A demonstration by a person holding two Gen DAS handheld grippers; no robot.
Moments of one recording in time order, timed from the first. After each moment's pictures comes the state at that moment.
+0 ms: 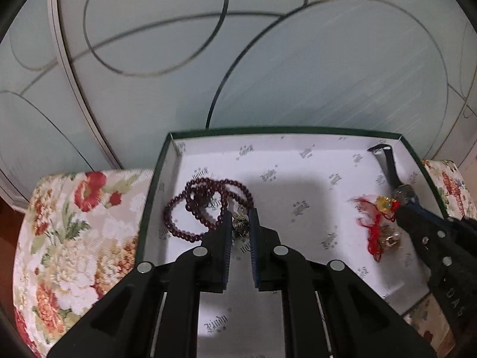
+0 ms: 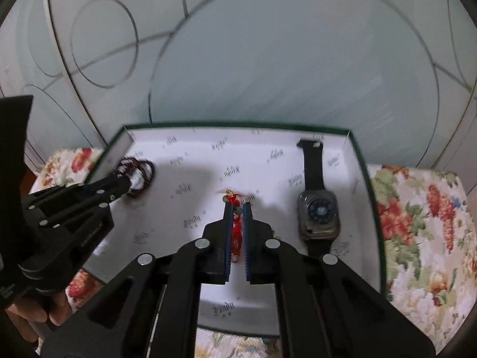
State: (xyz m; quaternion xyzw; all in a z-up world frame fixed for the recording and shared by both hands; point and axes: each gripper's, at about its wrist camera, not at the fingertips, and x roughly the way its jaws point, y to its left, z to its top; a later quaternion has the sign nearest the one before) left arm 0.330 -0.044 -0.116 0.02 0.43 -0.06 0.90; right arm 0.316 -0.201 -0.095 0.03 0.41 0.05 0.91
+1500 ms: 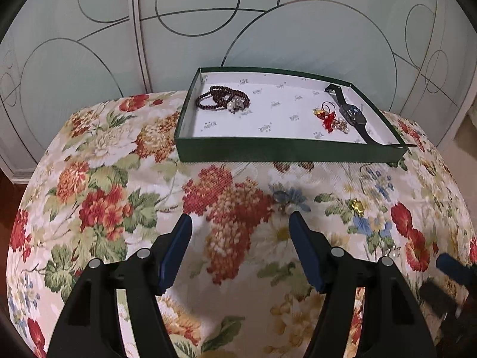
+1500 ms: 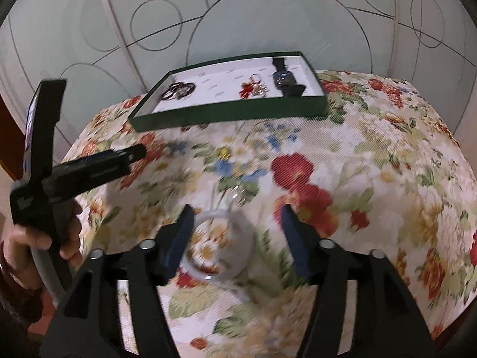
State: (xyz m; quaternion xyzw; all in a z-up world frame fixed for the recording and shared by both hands) left arm 0.149 -0.013 -0.122 0.00 0.43 -0.08 0.90; right arm 0.064 -0.200 -0.096 0.09 0.41 0.06 0.90
